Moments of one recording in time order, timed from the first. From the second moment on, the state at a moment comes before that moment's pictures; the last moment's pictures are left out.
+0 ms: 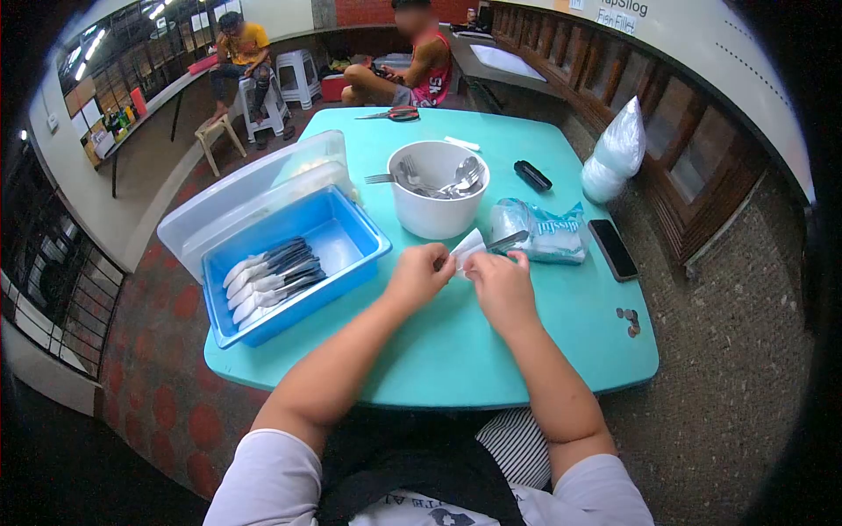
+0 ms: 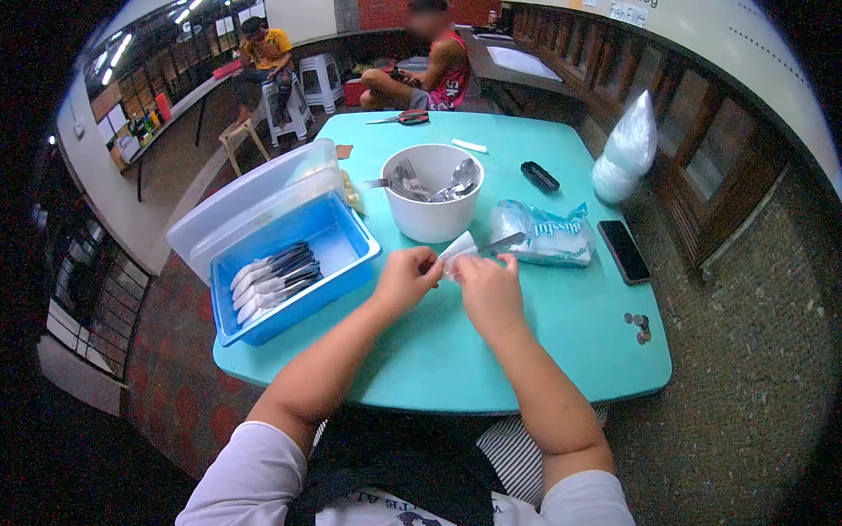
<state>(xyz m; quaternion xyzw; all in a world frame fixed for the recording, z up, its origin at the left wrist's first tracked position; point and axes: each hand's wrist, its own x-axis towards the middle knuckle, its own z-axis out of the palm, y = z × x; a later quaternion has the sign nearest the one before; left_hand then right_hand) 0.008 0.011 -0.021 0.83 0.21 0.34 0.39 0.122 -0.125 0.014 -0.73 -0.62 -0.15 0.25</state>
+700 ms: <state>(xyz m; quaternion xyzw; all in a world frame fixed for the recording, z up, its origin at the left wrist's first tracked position) -0.009 0.006 0.012 0.89 0.09 0.12 0.43 0.144 -0.128 0.020 -0.68 -0.62 0.02 0.39</state>
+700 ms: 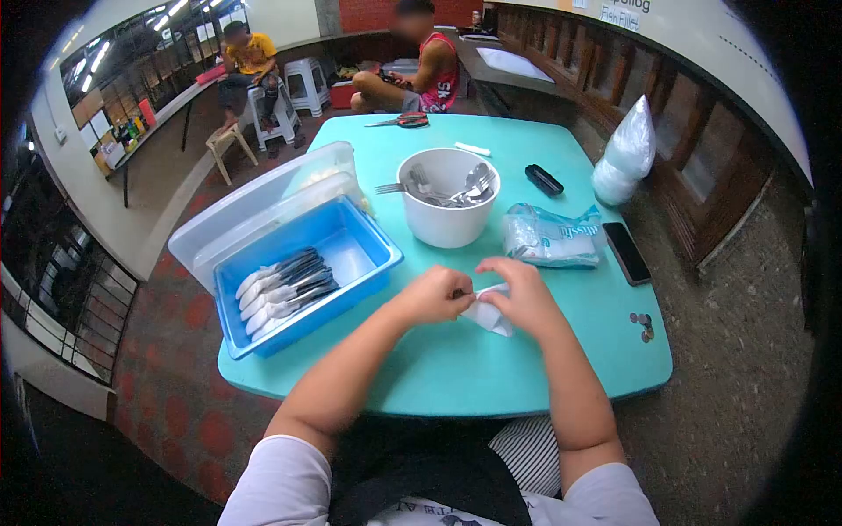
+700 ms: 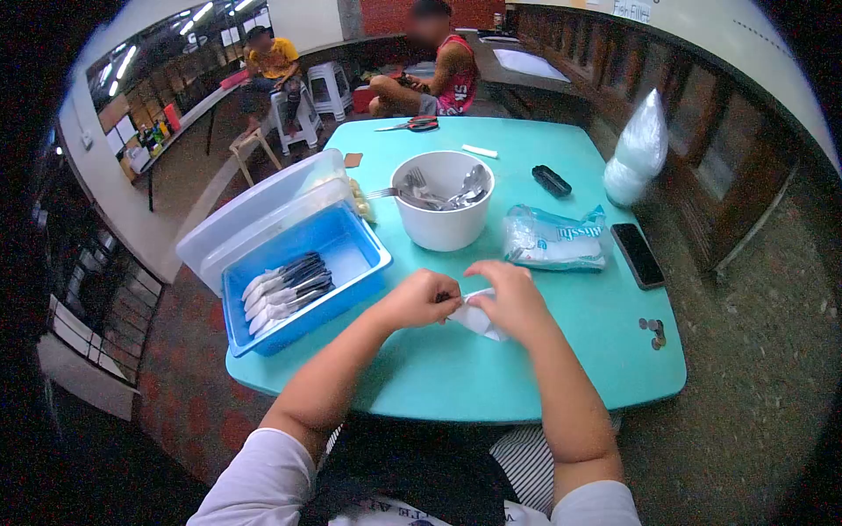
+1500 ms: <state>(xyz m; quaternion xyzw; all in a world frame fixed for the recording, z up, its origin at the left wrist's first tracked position) -0.003 -0.022 0.016 0.86 0.11 0.17 0.48 0.178 -0.145 0.041 -0.68 -0.55 0.28 0.41</state>
